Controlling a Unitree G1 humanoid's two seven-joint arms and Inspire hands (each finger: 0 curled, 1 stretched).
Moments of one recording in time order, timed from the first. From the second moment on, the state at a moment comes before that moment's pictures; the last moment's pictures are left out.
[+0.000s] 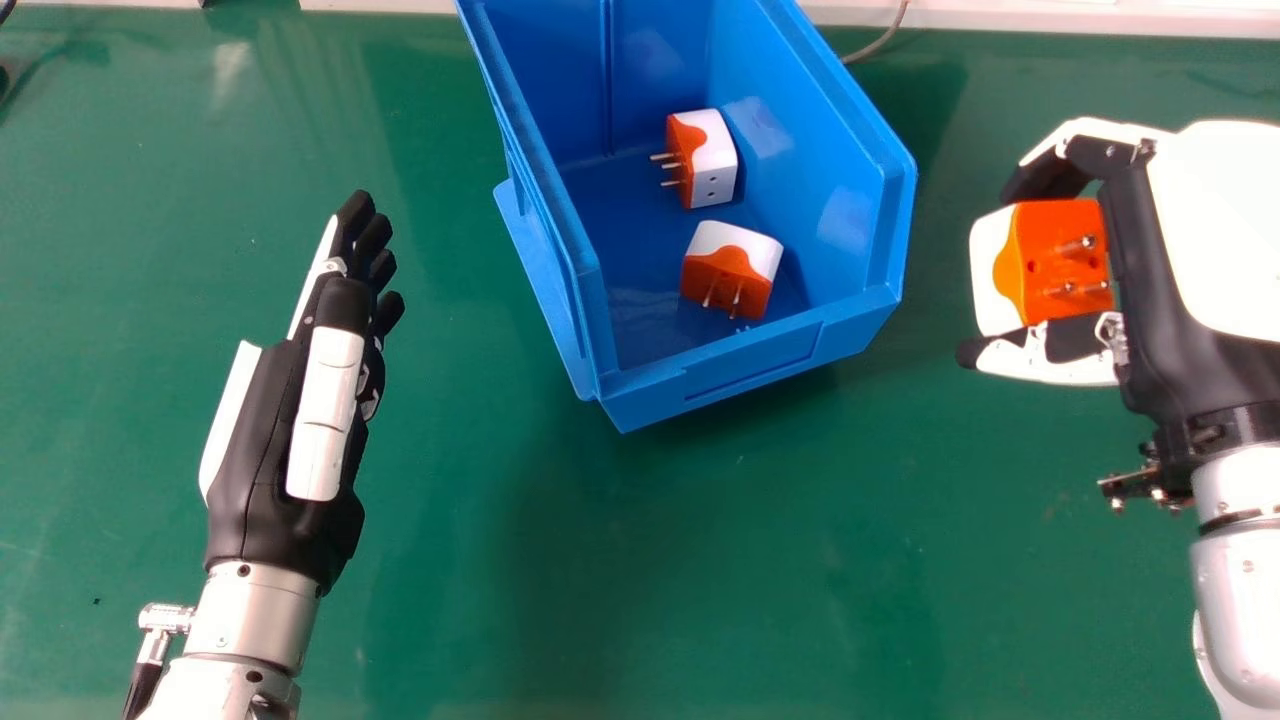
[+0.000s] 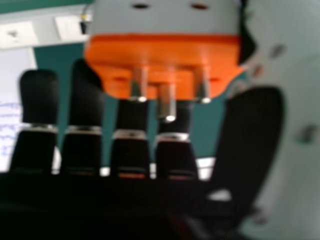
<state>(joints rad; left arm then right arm) 0.15 0.13 0.15 0.03 -0.21 -0.31 -0.28 0.07 -0.41 0.08 -0.51 -0.95 0.25 -0.03</state>
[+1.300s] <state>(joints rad) 0.15 0.13 0.14 0.03 -0.20 -0.31 -0.28 -0.51 -0.32 0.33 0.10 -1.03 0.05 -0.10</state>
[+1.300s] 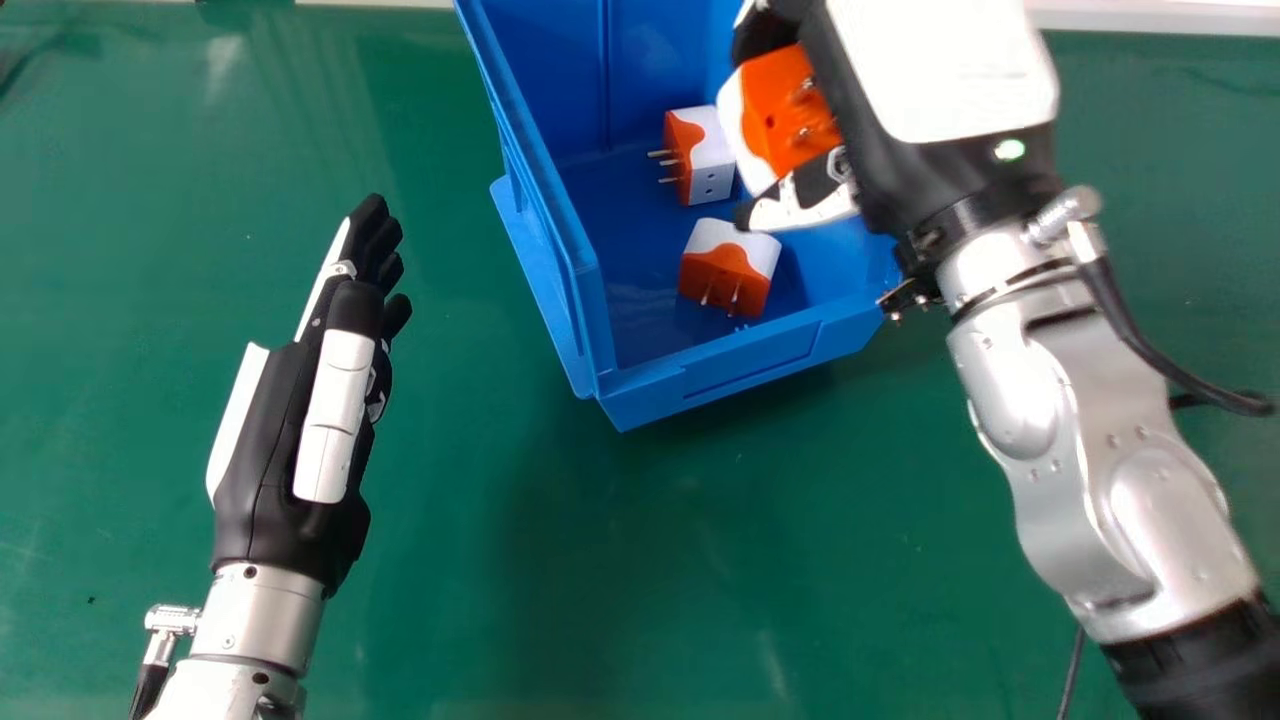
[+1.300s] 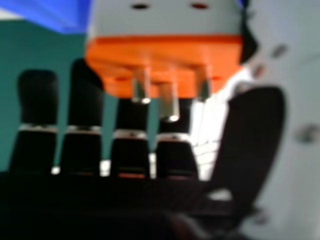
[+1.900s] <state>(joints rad) 0.14 0.13 0.14 0.05 -0.19 -0.33 -0.28 -0.73 -0.31 0.57 0.69 -1.11 -0.05 -0.35</state>
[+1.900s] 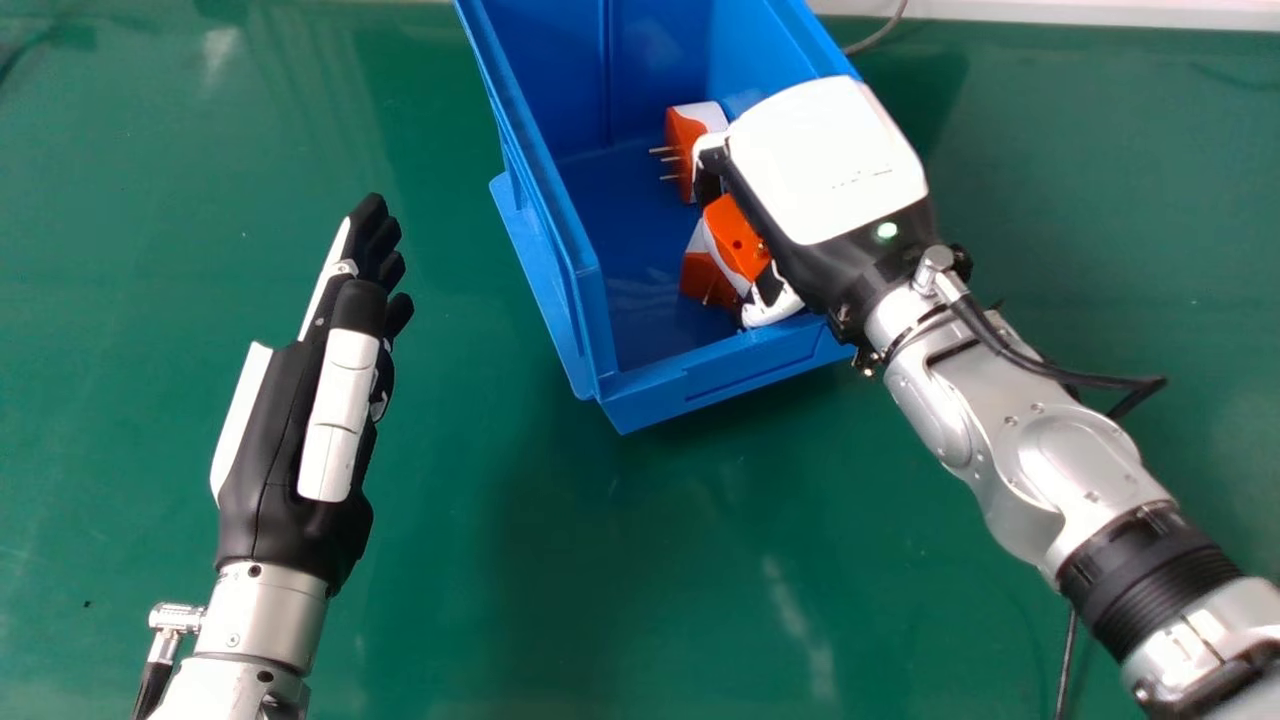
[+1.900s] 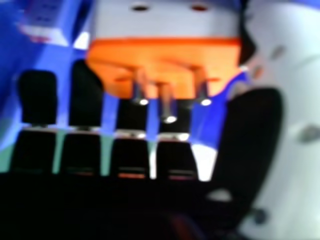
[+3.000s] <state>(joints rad) 0.12 0.13 0.14 0.08 -0.19 -0.34 -0.28 -0.71 -0.37 0.66 0.62 -1.15 0.06 -0.31</state>
